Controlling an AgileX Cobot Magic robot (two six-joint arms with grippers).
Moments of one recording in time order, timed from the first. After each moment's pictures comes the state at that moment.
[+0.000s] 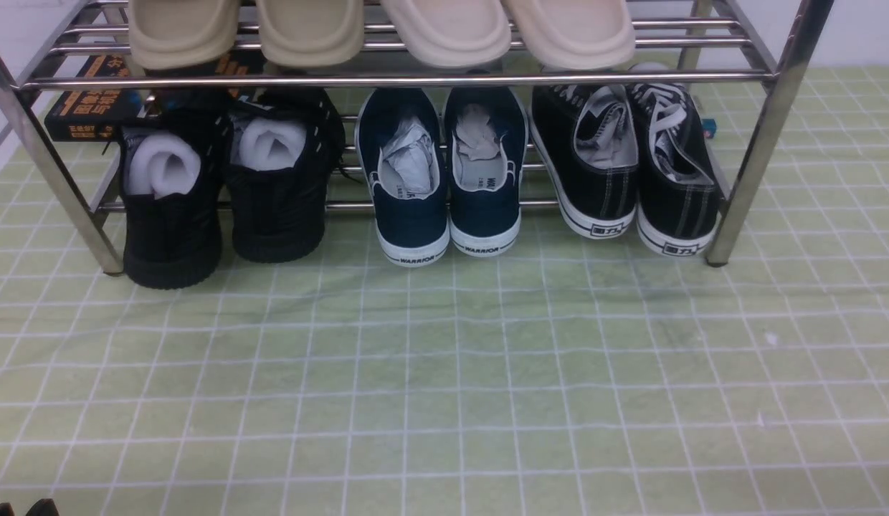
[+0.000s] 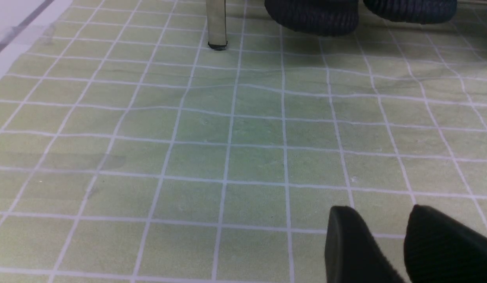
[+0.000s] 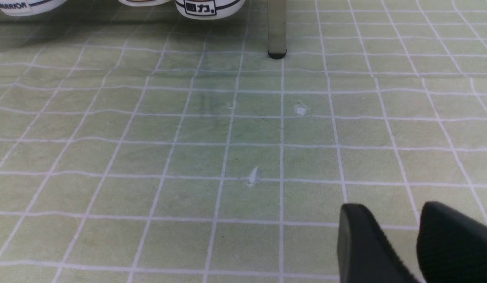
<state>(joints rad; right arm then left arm) 0.05 -0.01 0.01 0.11 0.39 -0.02 -0.07 -0.01 0.02 0.17 0.37 -0.21</state>
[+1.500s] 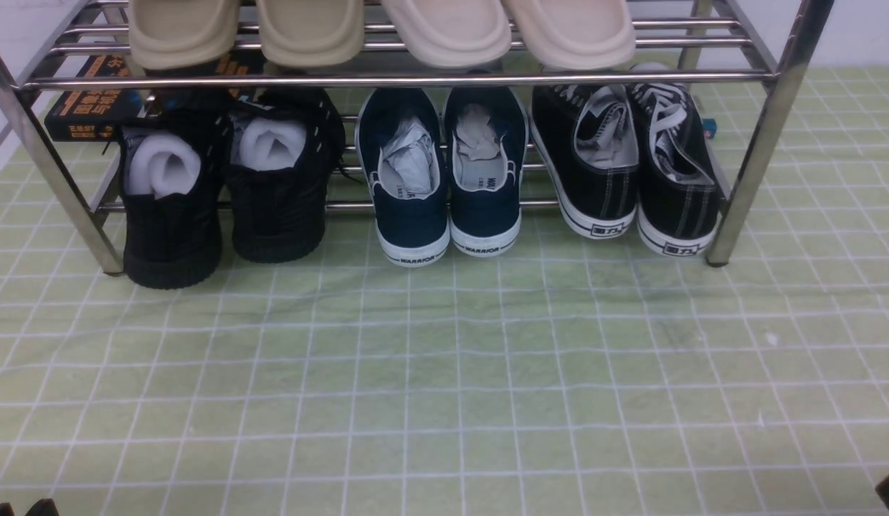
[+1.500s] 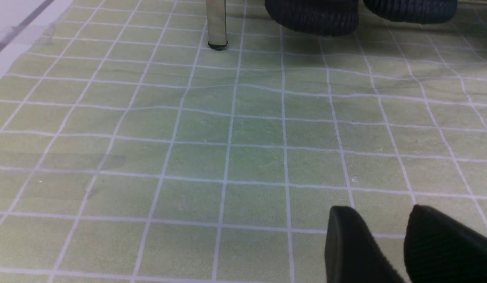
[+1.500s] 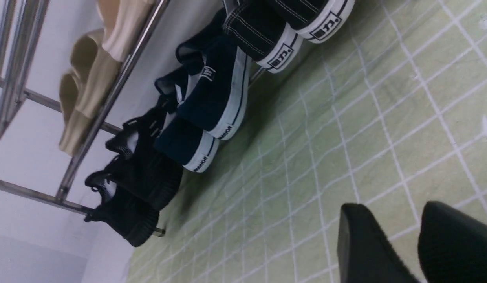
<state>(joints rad) 0.05 -0.01 0.02 0.93 0.37 0.10 -0.07 -0.01 0.02 0.17 0.37 -0.21</state>
